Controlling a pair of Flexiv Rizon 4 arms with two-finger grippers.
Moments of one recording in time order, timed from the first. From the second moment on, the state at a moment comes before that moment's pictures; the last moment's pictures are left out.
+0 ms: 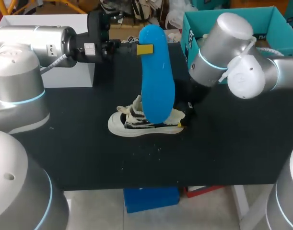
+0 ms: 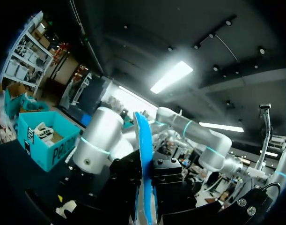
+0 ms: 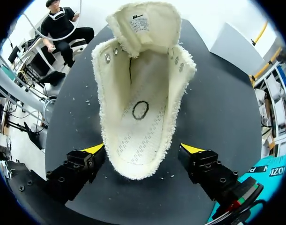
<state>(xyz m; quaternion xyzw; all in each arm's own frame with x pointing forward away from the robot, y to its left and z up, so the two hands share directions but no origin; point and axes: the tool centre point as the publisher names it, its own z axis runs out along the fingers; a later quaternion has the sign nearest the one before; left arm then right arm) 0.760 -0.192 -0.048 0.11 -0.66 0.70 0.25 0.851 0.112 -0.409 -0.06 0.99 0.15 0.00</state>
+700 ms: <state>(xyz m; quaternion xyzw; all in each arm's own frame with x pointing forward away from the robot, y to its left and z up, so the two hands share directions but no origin) 0.760 -0.192 -0.048 0.11 -0.66 0.70 0.25 0.849 0.117 -0.409 -0.04 1.00 0.01 0.00</state>
